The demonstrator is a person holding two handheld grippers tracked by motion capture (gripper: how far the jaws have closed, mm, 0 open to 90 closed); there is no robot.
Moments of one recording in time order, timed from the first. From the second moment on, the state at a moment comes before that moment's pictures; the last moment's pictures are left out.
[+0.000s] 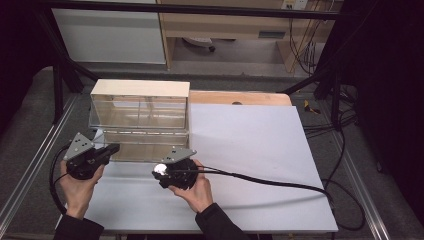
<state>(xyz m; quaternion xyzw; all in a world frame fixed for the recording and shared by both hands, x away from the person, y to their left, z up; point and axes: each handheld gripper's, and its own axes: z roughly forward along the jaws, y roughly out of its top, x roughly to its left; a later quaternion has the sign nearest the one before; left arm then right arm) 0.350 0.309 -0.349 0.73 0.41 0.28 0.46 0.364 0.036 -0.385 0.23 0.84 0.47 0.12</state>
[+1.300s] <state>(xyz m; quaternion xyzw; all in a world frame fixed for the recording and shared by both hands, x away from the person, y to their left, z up) 0.351 0.308 -0.349 0.73 0.41 0.28 0.46 0.392 0.093 -0.384 0.24 0.83 0.49 0.13</state>
